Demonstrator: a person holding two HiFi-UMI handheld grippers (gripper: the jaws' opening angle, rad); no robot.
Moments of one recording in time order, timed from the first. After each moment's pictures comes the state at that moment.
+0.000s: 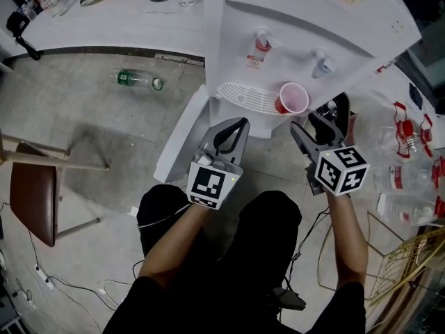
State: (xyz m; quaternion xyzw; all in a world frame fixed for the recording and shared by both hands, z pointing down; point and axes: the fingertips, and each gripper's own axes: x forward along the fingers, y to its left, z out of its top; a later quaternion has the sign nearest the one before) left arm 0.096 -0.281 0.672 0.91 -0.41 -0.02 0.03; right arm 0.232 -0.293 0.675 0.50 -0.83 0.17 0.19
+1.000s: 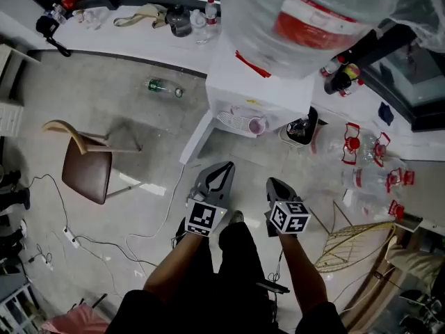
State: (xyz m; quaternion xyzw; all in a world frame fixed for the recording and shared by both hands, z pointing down) left arm 0.093 -0.189 0.350 0.89 -0.44 0.10 0.12; right arm 0.228 -0.142 0.450 0.51 -0.74 0.38 0.21
